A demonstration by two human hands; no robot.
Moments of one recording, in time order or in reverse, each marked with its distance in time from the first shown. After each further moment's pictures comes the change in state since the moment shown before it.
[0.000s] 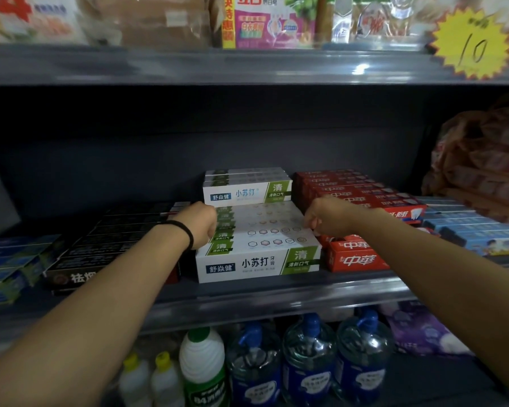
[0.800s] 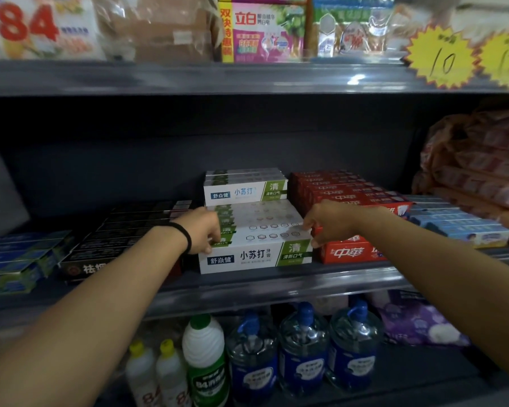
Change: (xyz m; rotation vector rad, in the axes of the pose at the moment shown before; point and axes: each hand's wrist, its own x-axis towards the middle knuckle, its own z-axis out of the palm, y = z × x) left_hand -0.040 0.020 -0.010 0.076 -0.097 0.061; right_hand -0.029 -0.008 -0.003 -0.083 -0.095 0.018
